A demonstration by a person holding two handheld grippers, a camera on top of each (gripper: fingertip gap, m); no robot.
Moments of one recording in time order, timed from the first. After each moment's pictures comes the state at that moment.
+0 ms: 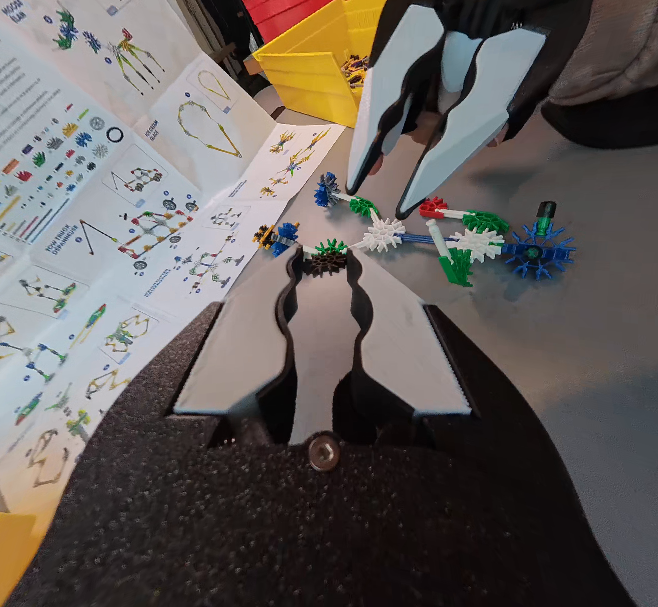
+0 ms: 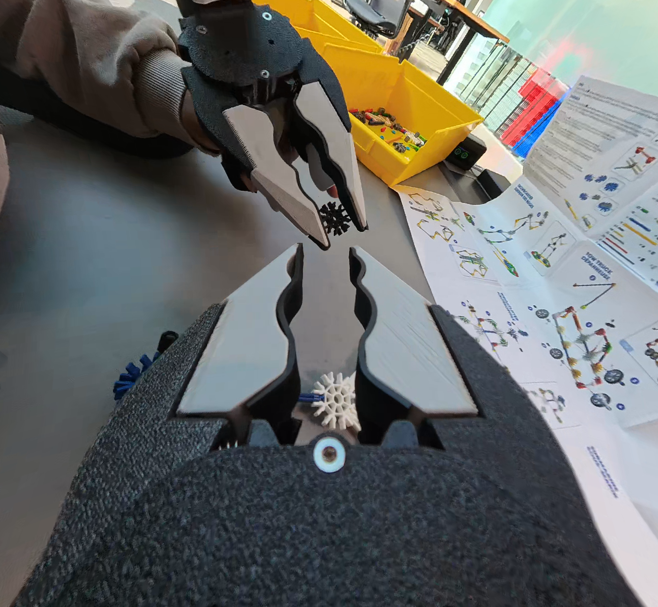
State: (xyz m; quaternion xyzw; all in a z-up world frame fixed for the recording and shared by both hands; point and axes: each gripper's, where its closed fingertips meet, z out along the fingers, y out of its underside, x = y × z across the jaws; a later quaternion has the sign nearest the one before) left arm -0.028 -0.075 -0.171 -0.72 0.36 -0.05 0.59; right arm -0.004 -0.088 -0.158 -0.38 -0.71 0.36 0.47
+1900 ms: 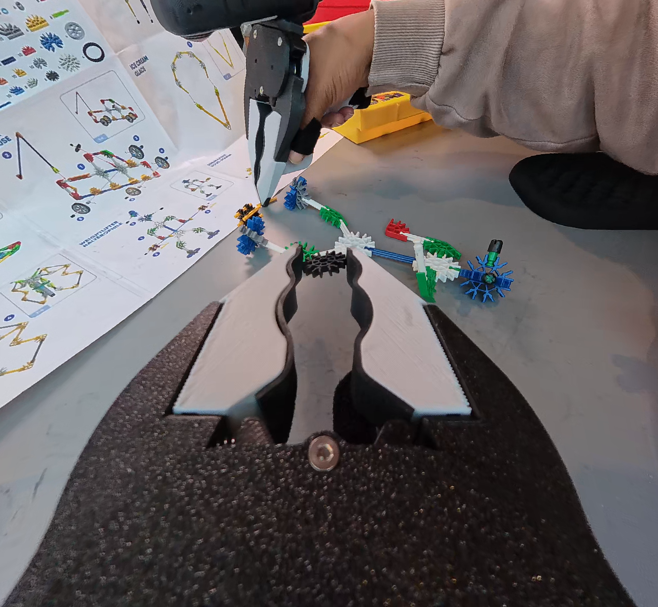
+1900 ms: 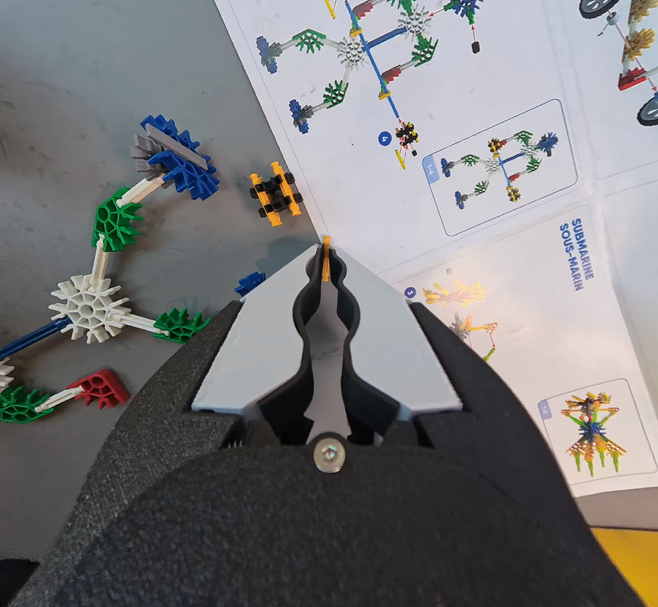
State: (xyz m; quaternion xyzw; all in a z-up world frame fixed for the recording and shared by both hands) left arm -0.041 -0.072 -0.170 -0.75 0.26 -0.17 0.58; right arm -0.013 0.112 -0.255 -0.69 -0.70 0.13 0.14
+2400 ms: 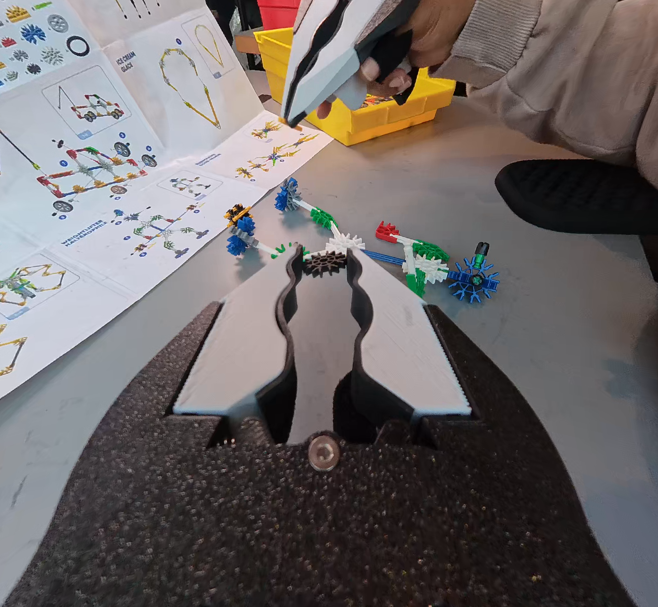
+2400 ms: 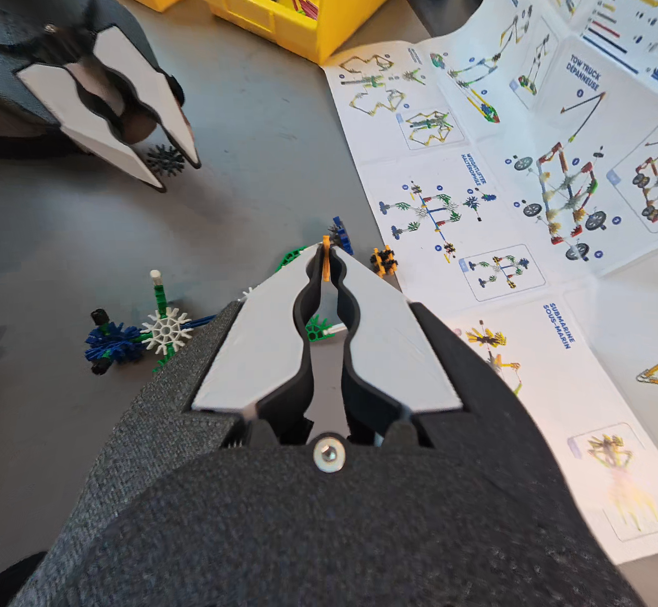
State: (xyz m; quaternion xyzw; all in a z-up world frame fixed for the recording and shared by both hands) left arm -0.037 -0.075 -0.169 -0.75 0.26 -0.19 0.57; right arm 0.001 0.036 -0.147 -0.57 -0.69 0.33 0.31
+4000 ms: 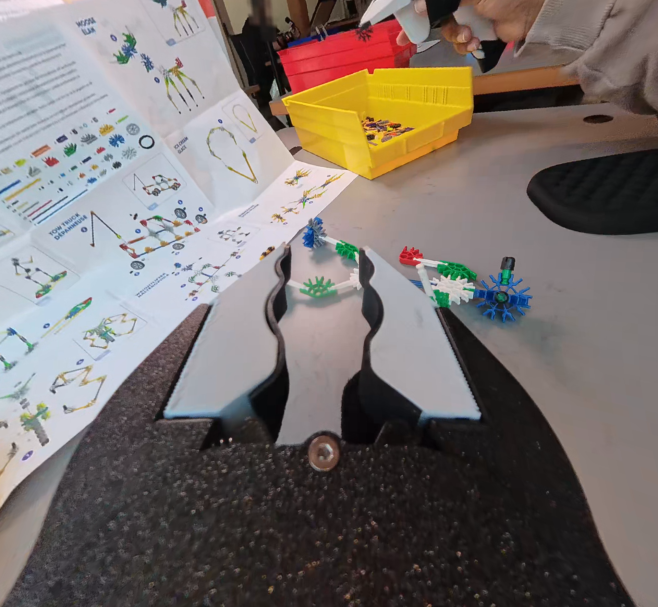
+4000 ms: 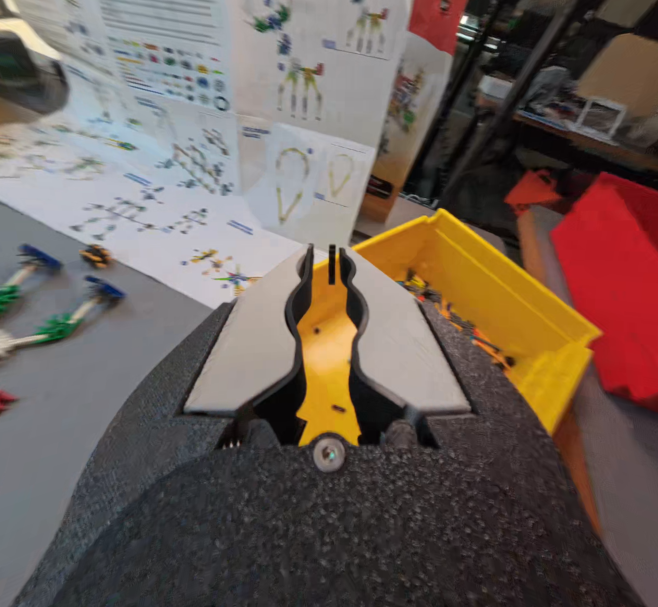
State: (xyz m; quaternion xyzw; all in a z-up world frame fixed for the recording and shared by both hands) left arm -0.036 -0.074 -0.147 -0.70 0.28 -0.11 0.64; right arm 0.199 0.180 -0.068 -0.71 -0.38 0.15 0.57
